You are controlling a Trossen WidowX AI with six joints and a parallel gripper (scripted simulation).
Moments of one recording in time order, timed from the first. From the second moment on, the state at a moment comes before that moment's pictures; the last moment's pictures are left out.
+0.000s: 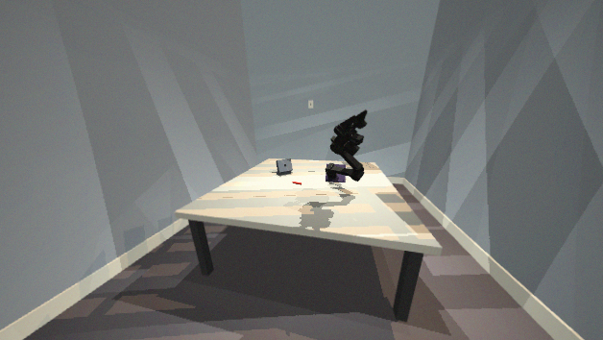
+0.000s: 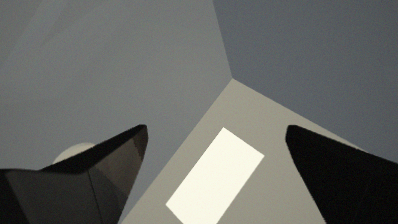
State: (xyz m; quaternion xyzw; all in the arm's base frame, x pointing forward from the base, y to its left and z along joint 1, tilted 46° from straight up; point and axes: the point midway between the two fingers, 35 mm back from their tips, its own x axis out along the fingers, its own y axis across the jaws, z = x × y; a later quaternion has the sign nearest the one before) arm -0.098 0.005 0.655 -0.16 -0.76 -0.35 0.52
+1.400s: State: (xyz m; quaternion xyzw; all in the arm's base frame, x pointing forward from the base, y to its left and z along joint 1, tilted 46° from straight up) arm 0.202 -0.098 0.609 -0.15 -0.39 -0.25 0.87
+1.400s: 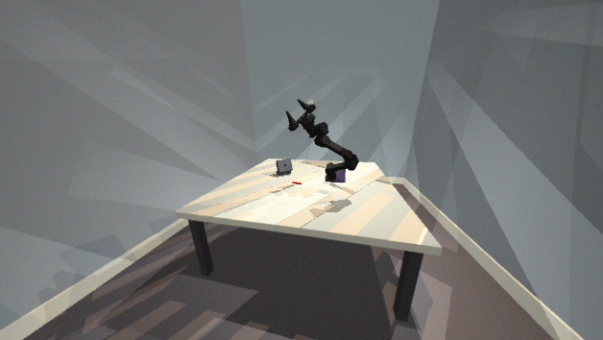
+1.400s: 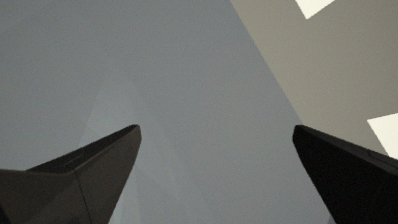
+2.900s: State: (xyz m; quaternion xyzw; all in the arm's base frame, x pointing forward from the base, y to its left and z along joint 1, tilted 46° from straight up) arm 0.394 -0.066 0.283 0.02 0.26 0.05 0.96
